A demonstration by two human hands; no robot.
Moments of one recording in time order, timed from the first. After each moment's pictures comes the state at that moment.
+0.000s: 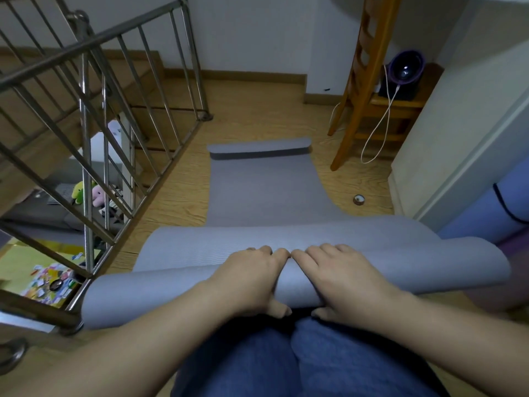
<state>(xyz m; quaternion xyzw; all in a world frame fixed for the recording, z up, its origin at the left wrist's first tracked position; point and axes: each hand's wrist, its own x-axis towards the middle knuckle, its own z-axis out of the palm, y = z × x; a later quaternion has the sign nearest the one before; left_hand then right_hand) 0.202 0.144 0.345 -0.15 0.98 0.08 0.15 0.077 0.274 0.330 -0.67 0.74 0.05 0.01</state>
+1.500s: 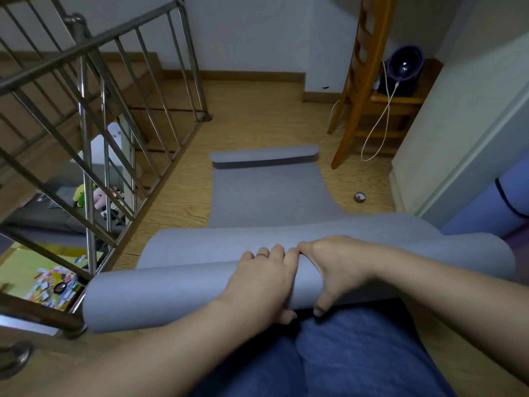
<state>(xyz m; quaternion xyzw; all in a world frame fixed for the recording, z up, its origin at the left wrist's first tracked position) 0.197 0.166 0.340 -0.13 0.98 -0.03 0.14 0.057 0.243 0.357 -0.61 0.74 0.09 0.28</state>
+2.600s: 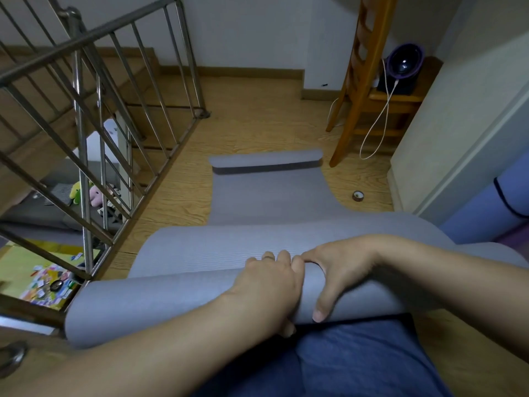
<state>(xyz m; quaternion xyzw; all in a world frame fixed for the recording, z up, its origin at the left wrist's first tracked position) 0.187 0.178 0.359 -0.12 0.96 -0.02 0.25 0.042 0.239 0.358 -0.56 0.69 0.07 0.45</state>
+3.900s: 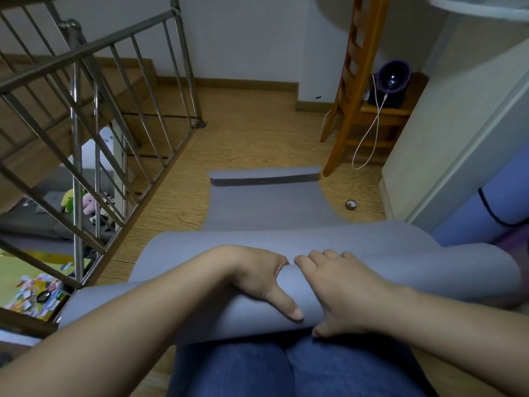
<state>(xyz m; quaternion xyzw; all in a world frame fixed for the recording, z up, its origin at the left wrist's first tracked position) 0.167 0.130 0.370 -0.14 0.88 0.29 0.35 0.084 0.278 0.364 -0.61 0.76 0.15 0.15</state>
